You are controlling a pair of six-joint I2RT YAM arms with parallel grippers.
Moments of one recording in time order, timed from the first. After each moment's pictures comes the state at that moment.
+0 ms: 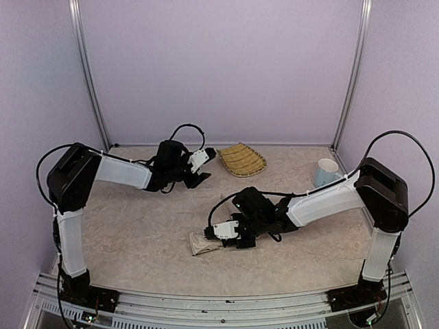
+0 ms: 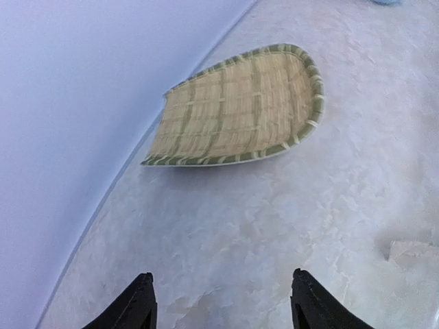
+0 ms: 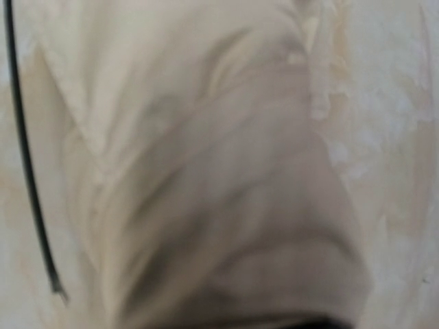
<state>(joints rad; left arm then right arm) -0.60 2.05 1.24 0.34 0.13 0.61 1.01 1.88 1.01 -0.03 -0.10 -0.80</state>
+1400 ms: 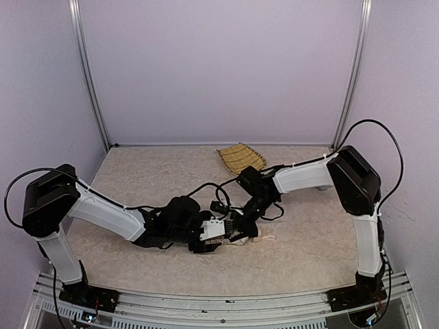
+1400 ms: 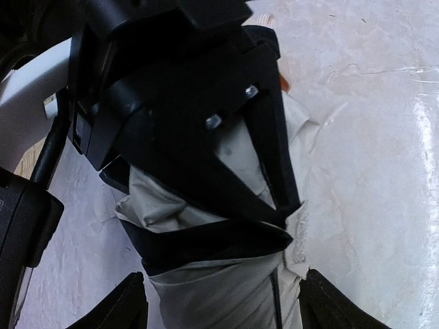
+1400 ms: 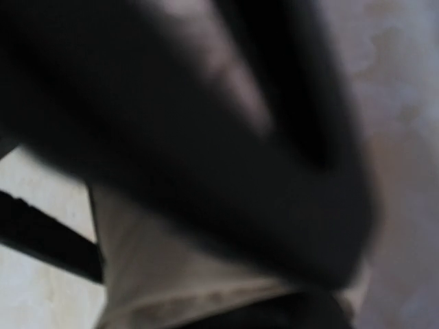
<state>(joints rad) -1.03 1.77 0.77 0.34 -0.04 0.66 0.76 2.15 1.41 -0.57 -0.78 -0.60</state>
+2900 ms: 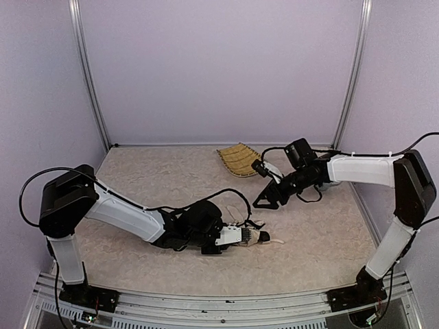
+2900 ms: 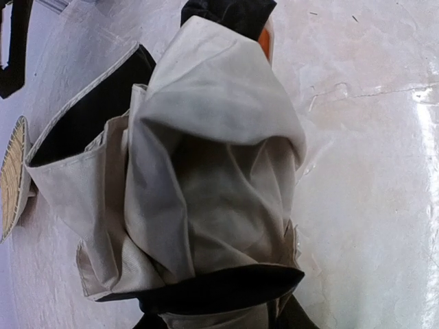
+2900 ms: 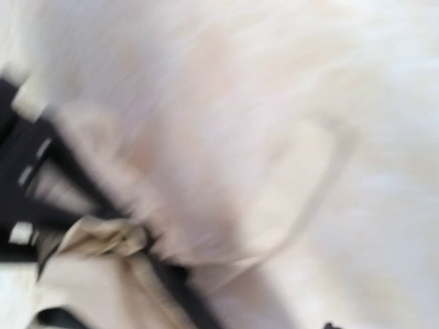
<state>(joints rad) -1.10 1.91 0.95 0.18 -0.07 0.68 0.57 1.68 1.11 -0.40 -0.58 -0.26</state>
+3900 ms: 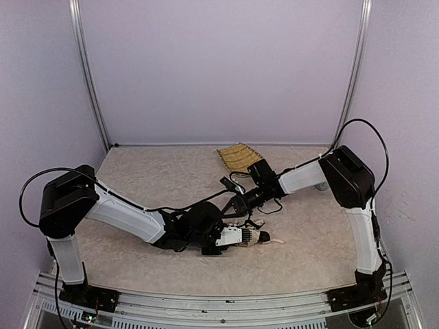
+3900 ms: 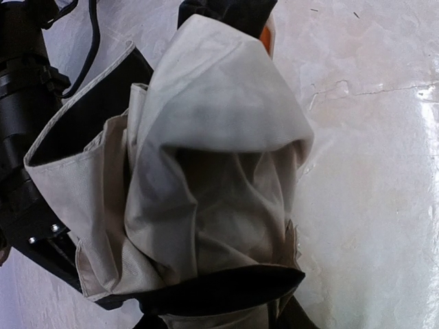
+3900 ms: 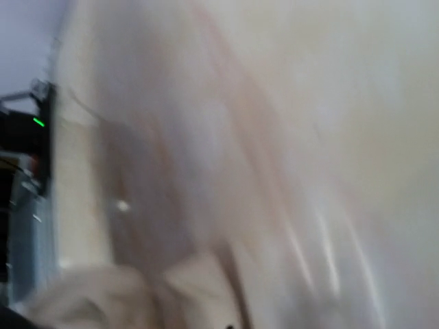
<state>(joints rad) -1.11 1.91 0.95 0.18 -0.11 0.68 0.63 2.25 1.39 -0.08 -0.98 0.22</state>
